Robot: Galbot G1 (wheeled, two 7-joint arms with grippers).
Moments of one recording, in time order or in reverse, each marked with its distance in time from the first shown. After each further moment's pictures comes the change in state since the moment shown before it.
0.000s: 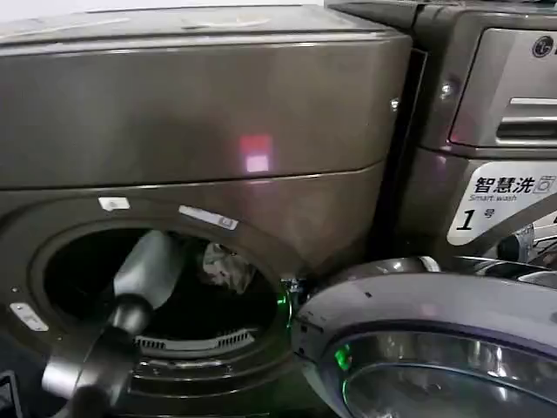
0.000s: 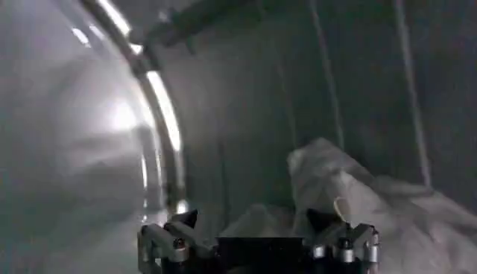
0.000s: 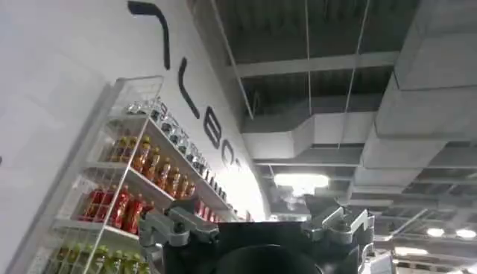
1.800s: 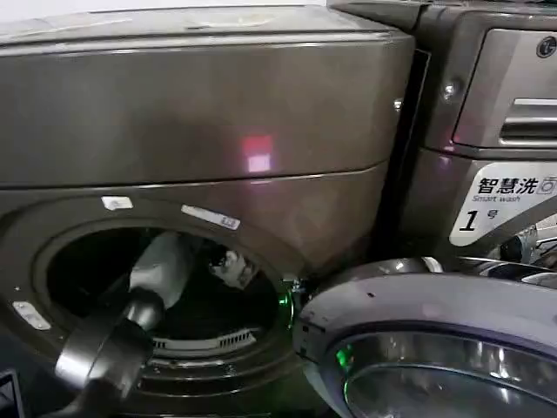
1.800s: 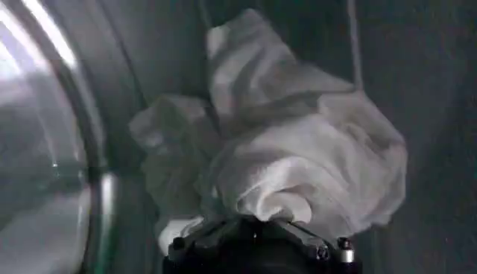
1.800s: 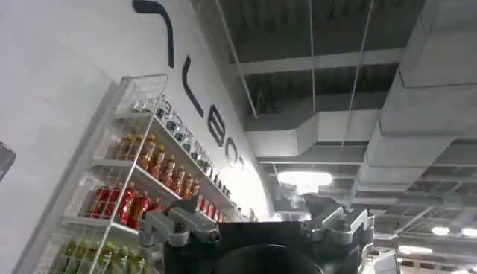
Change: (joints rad) left arm -0.024 -0.054 0.055 0.130 0.234 0.072 0.035; right arm 0.012 0.017 -0.012 0.016 -0.006 -0.003 -0.005
